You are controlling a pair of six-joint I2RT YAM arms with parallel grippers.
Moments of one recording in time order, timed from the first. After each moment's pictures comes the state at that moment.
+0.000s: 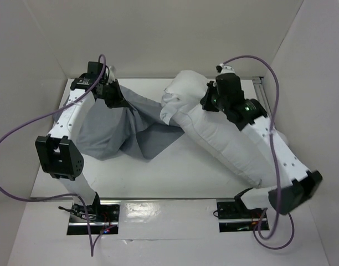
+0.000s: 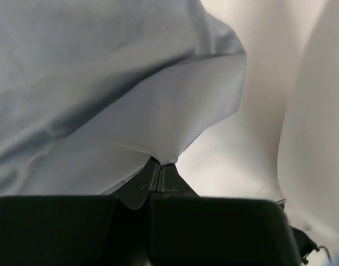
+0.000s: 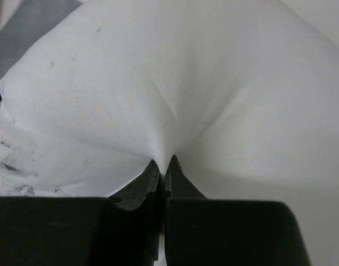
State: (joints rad) left arm -0.10 1.71 1.69 -0.89 0.34 -0.46; right arm 0.44 1.37 1.50 -0.68 0.16 0.46
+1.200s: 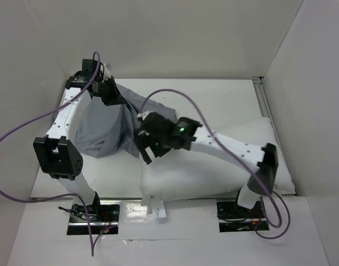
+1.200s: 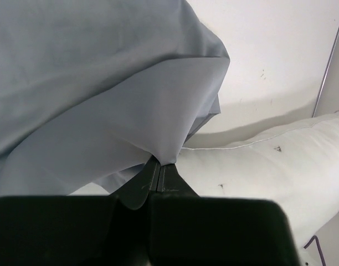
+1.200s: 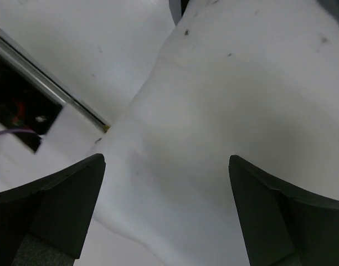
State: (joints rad) left arm -0.05 1.74 1.75 -0.91 0.38 -0.47; right arm 1.07 1.60 1.64 -0.93 0.09 0.42
